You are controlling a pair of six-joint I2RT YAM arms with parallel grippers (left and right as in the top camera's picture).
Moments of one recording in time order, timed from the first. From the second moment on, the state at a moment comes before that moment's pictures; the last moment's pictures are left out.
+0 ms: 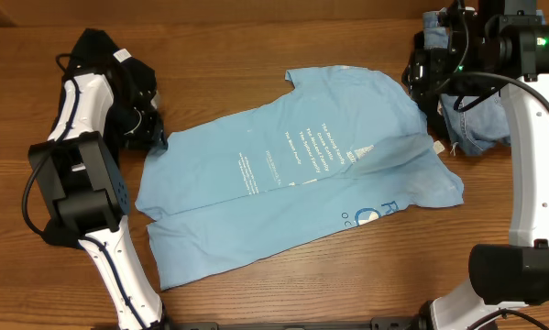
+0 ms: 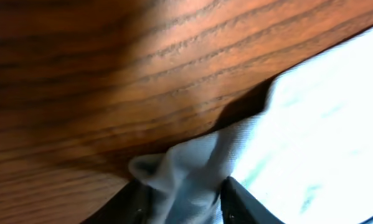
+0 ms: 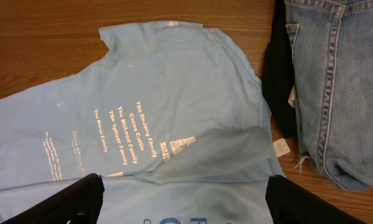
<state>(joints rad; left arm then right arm) 0.21 2.32 1.85 -1.21 0.24 0.26 -0.02 1.79 2.04 -1.37 -0.19 -0.01</state>
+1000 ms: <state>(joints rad) 0.20 2.33 2.29 -1.52 -0.02 0.10 0.06 1.93 2.04 -0.97 -0.20 -0.01</state>
